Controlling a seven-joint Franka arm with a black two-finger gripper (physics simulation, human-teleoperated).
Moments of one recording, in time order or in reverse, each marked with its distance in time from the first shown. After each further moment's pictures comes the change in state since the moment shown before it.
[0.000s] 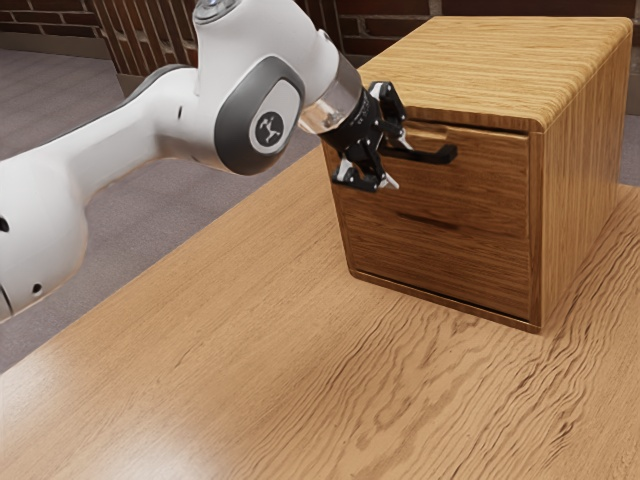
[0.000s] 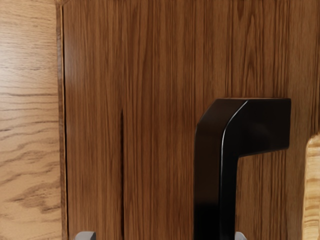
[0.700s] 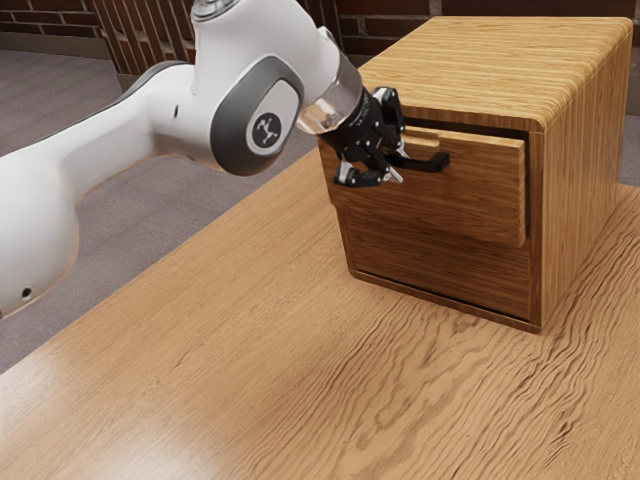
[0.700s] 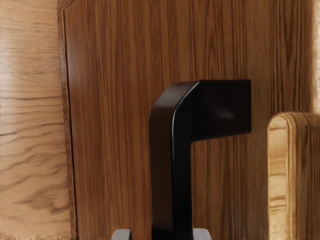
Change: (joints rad) arm -0.011 -0.018 -0.001 -0.017 0.026 -0.006 0.017
